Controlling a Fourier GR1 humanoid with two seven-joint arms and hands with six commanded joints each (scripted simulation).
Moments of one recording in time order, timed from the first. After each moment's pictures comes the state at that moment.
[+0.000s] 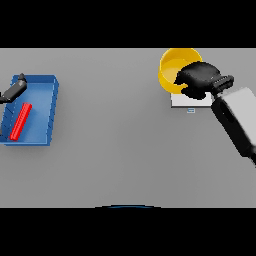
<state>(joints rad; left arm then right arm) -0.49 0.78 -0.41 -1.13 0.00 0.31 0.46 -0.81 -0.54 0.46 -1.10 0.77 0.49 -0.10</state>
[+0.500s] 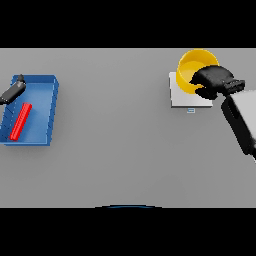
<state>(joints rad) -0.48 0.79 -0.41 -1.15 -0.01 0.31 0.45 -0.82 -0.53 0.41 -0.82 0.81 0.34 -0.17</state>
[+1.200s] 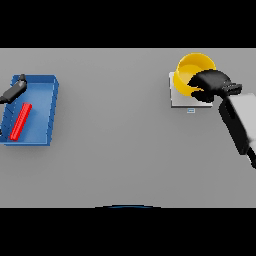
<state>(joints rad) -0.50 0.78 -0.42 -1.12 -0.02 0.30 0.46 -0.82 -0.49 0.39 -0.72 0.79 0.30 -0.21</state>
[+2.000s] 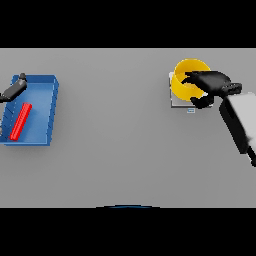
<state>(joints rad) -0.51 0.77 -0.41 -1.10 -0.02 0.30 0.46 -0.84 -0.49 0.42 -0.68 0.82 0.31 -0.24</state>
